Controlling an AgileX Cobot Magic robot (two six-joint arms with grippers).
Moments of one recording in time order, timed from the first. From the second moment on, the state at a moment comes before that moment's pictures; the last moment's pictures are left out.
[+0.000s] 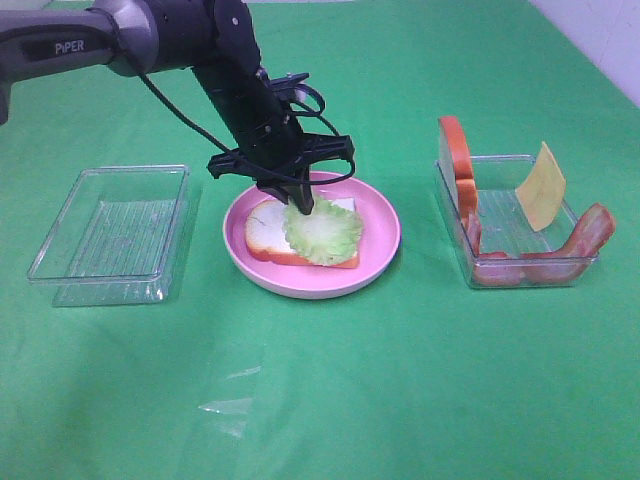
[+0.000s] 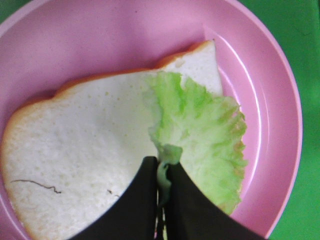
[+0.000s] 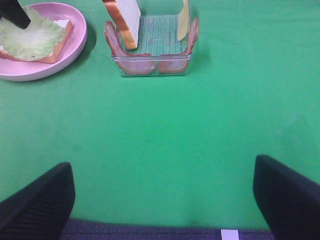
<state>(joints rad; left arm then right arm) -0.48 2.45 -2.08 -0.34 1.02 -0.13 0.03 0.00 -0.46 0.02 1.11 -0.01</state>
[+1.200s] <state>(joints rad) -0.48 2.33 -2.38 -0.15 1.21 -0.14 0.03 0.00 -0.46 0.02 1.11 -0.01</state>
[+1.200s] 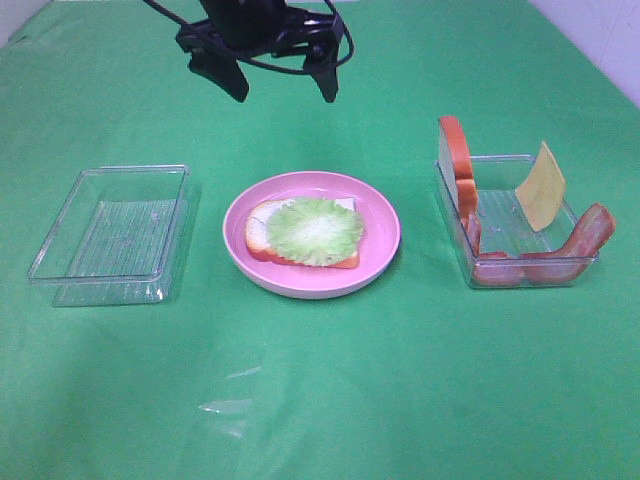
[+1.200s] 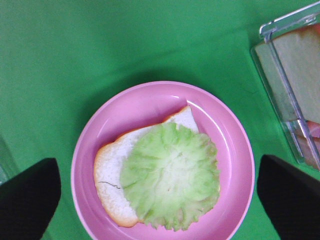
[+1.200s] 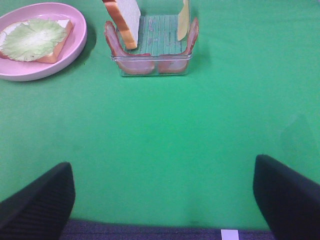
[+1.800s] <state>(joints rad) -0.25 1.88 -1.79 -0.06 1.21 -0.11 0.03 0.00 -0.46 0.02 1.11 -0.01</state>
